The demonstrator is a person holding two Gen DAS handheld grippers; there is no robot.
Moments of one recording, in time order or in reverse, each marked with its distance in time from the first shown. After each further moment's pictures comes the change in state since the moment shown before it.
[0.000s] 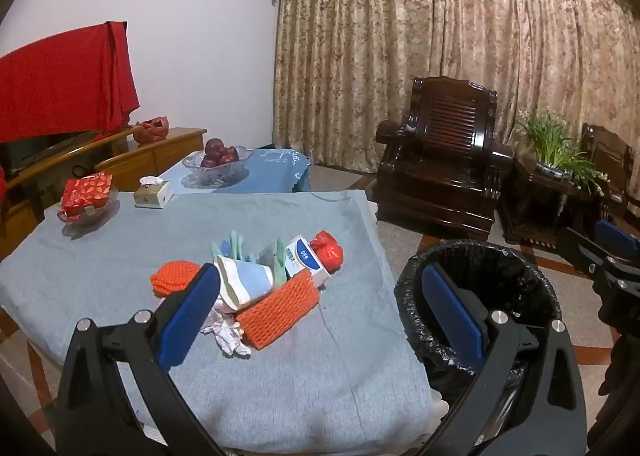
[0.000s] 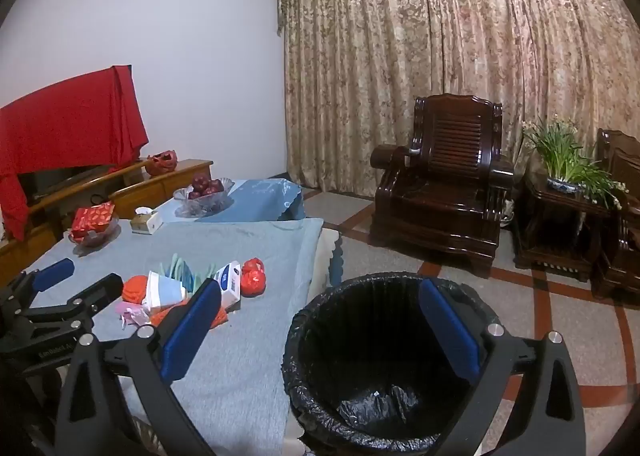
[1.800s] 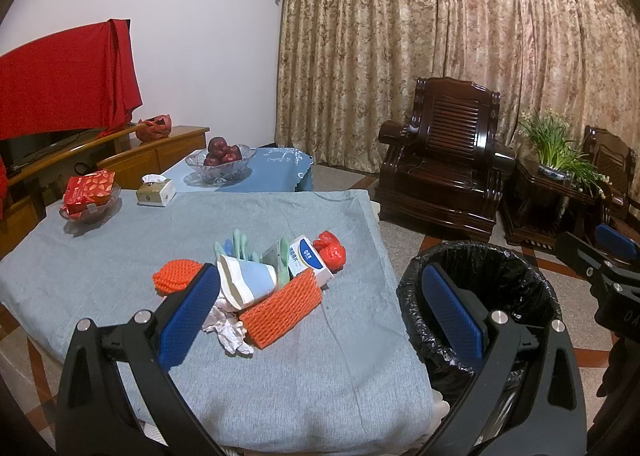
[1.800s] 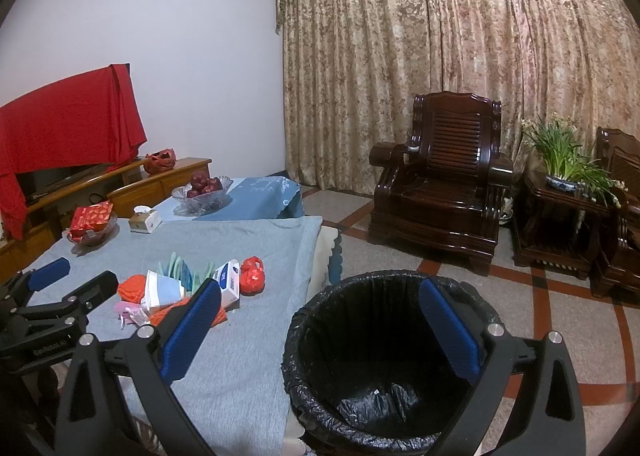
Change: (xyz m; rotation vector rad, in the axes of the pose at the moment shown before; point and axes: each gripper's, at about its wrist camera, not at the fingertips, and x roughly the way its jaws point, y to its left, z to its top) left arm 0.000 0.000 0.000 -0.005 0.001 -0.002; right arm 0.001 0.001 0.001 -0.001 0.005 0.000
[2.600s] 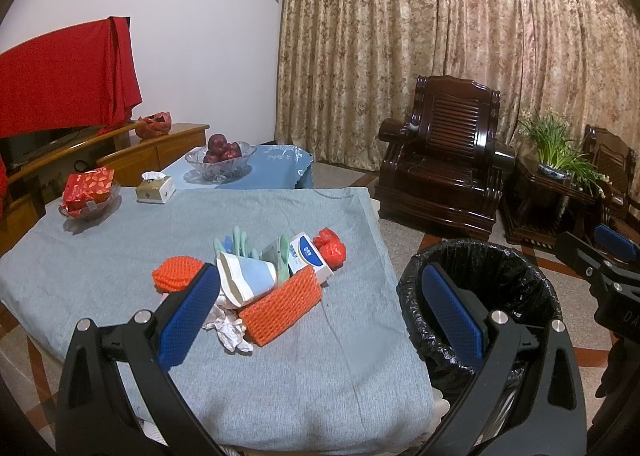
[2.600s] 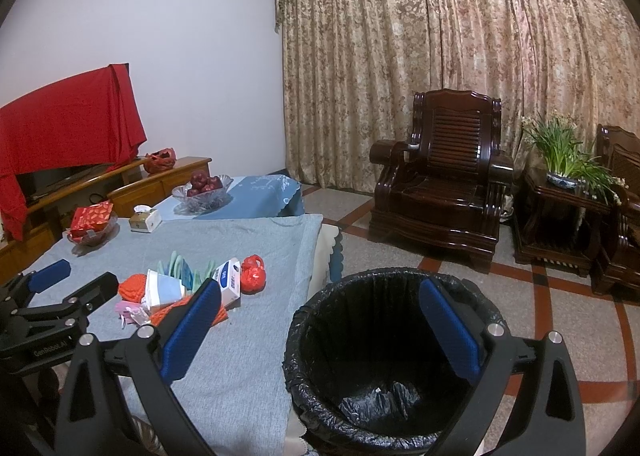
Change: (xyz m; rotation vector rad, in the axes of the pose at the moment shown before) left arm 0.000 0.000 0.000 -0.001 0.002 -0.001; right arm 0.000 0.000 -0.002 0.003 0.005 0.001
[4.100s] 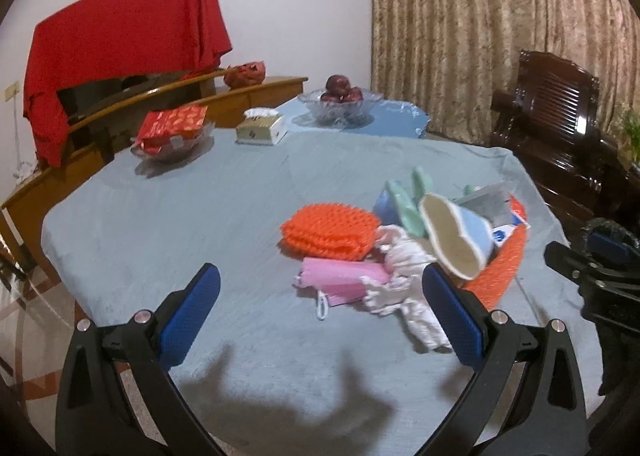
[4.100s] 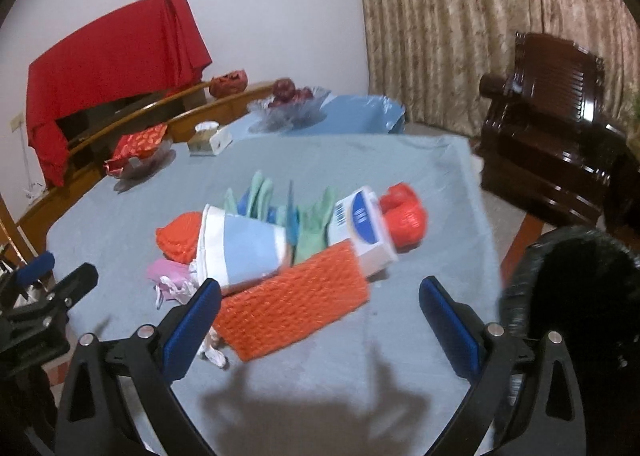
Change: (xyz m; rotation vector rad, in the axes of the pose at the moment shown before) left arm 0.081 0.184 -0.062 -0.127 0.134 0.297; right arm 0.195 0.160 -0.059 -0.067 0.273 0.274
